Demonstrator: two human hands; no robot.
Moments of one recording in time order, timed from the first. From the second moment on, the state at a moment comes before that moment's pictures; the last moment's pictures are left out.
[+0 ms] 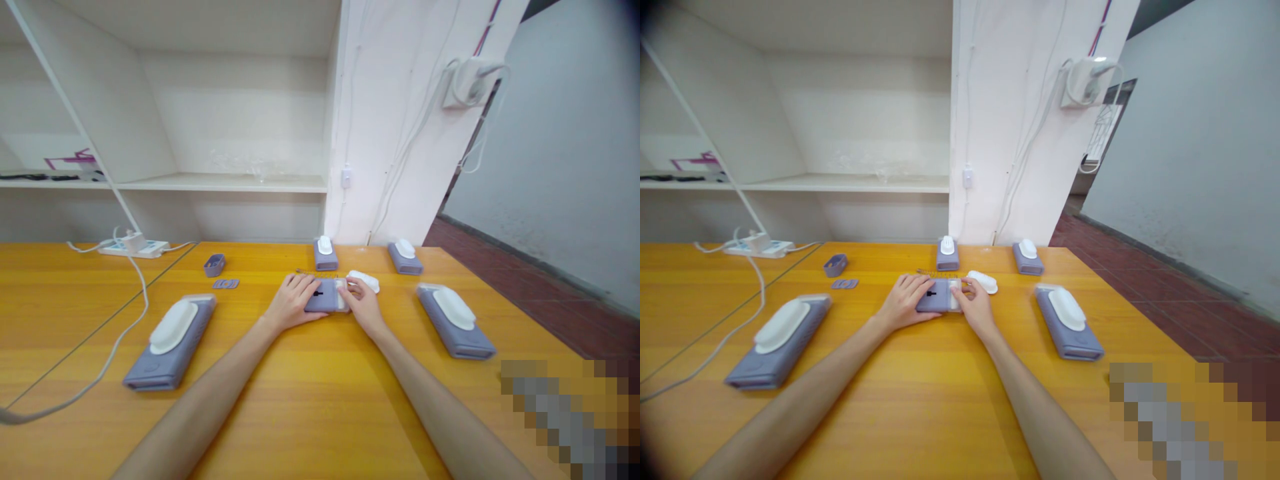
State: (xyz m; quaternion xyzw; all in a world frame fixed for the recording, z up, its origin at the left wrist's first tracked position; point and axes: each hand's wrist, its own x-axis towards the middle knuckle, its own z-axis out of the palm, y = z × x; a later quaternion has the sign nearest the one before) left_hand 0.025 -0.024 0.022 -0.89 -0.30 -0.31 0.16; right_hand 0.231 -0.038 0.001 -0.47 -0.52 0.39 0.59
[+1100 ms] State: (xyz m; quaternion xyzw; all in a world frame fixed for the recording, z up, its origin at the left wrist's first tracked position) left_hand 0.027 -0.028 0.023 -0.89 -0.29 -0.33 0.12; right_hand 0.228 -0.040 -0.002 -0.53 -0.61 0.26 0.54
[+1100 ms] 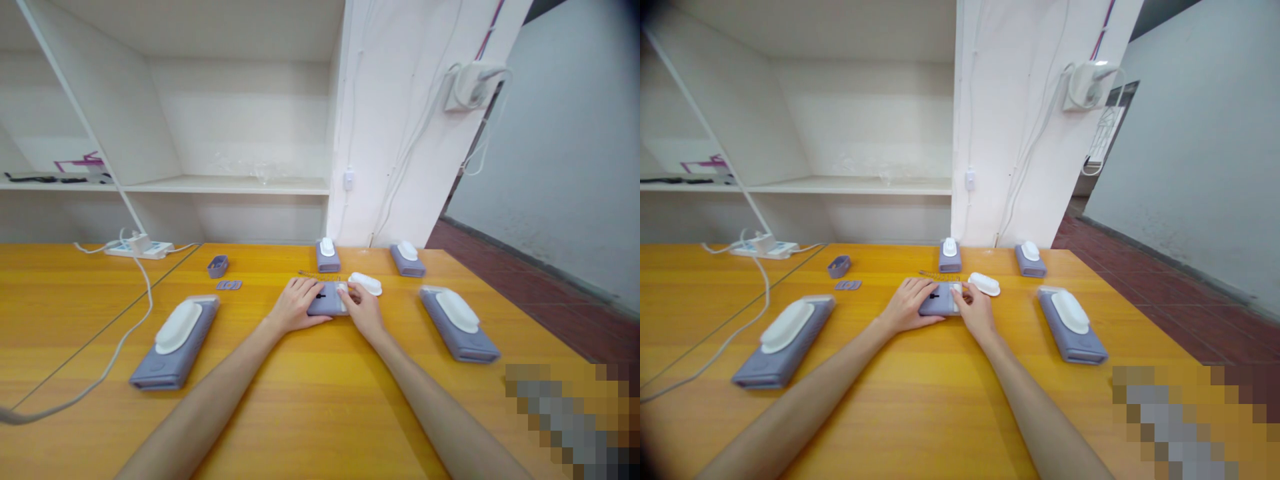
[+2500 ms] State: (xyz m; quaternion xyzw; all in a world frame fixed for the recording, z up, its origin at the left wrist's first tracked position) left_hand 0.031 -0.032 0.023 -0.90 -0.34 -0.26 0.09; right_hand 0.260 -0.031 -0.002 -0.66 -0.62 -0.12 0.40
